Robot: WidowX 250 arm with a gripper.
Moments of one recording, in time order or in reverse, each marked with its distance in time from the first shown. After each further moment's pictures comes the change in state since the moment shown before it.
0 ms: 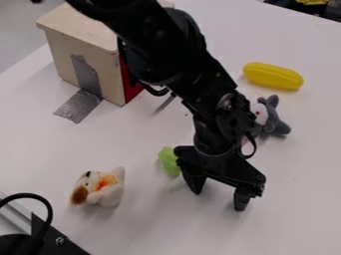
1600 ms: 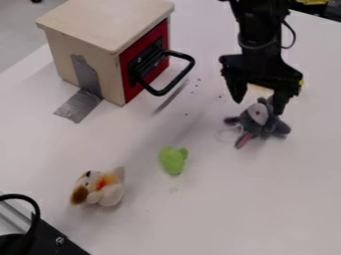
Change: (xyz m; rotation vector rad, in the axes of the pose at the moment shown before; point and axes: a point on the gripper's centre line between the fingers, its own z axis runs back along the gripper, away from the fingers) arm 0.140 -0.005 0.015 -0.051 -0.051 -0.078
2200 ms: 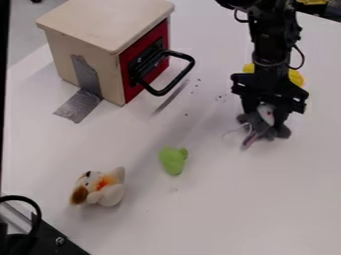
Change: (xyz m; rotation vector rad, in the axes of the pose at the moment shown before) arm -0.001 -0.001 -0.033 0.033 0.121 -0.012
